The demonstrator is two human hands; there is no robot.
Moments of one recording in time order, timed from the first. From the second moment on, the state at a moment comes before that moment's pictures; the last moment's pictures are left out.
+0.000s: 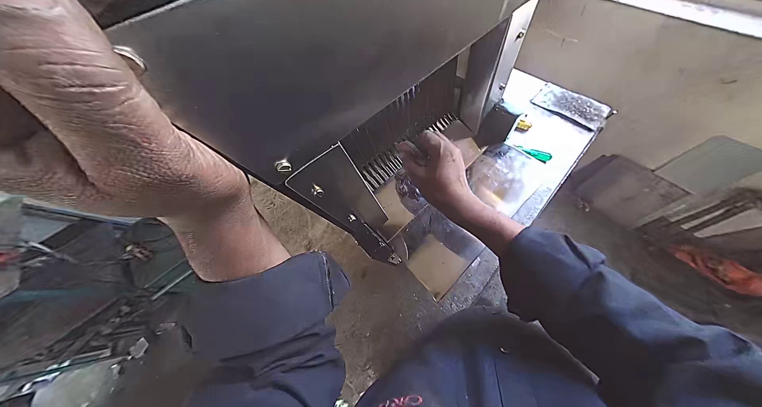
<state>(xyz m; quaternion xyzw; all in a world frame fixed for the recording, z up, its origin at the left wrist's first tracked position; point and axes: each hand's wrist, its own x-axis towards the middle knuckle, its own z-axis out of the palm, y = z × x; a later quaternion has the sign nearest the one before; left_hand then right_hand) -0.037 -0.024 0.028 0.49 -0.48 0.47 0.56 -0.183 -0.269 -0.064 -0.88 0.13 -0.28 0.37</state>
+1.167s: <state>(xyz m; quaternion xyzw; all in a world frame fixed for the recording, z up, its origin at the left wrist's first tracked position) 0.014 0.033 -0.060 0.63 -0.30 0.48 0.53 -0.147 -0.240 -0.081 -0.92 0.15 -0.24 0.27</state>
